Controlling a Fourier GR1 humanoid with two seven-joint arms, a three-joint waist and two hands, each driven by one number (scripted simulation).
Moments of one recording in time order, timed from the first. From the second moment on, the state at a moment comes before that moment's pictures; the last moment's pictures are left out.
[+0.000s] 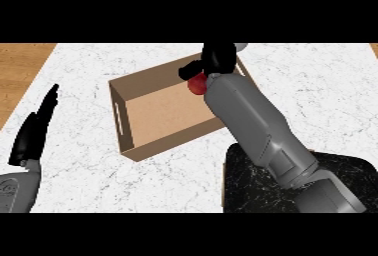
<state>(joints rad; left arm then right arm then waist) -0.21 0.32 0.16 -1.31 -0.28 0.05 0.06 -1.21 0.00 0.29 -0.50 0.50 -0.55 0.60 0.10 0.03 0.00</state>
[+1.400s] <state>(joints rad) -0.10 0.33 0.23 -1.34 -0.27 0.06 0.06 -0.88 -0.13 0.18 -0.90 0.21 -0.79 0.19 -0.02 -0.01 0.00</state>
